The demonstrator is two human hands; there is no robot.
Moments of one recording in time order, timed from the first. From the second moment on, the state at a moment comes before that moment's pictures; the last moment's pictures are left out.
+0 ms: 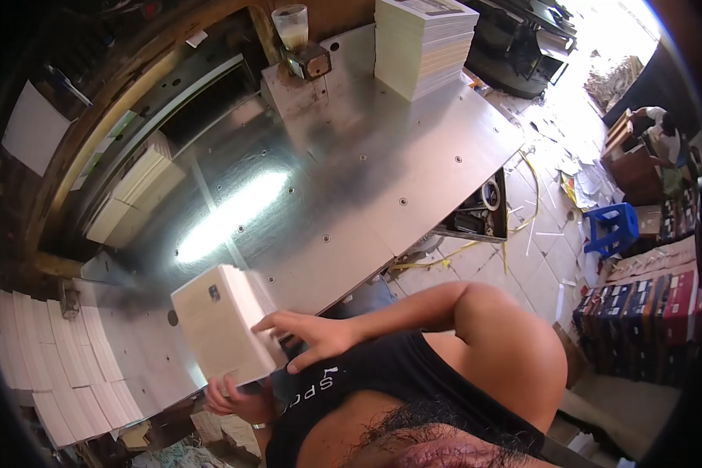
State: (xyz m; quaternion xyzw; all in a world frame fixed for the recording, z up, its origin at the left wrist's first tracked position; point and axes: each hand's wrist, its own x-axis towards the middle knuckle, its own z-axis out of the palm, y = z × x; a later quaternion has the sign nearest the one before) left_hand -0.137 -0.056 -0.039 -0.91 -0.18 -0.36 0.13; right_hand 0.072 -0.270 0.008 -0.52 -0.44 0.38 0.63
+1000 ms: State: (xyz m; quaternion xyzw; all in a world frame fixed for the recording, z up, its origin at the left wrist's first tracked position) left_hand -0.063 0.011 0.012 -0.74 -0.12 -0.20 -0.63; right_hand 0.186 -0.231 0.010 -0.57 -0.42 0.33 0.63
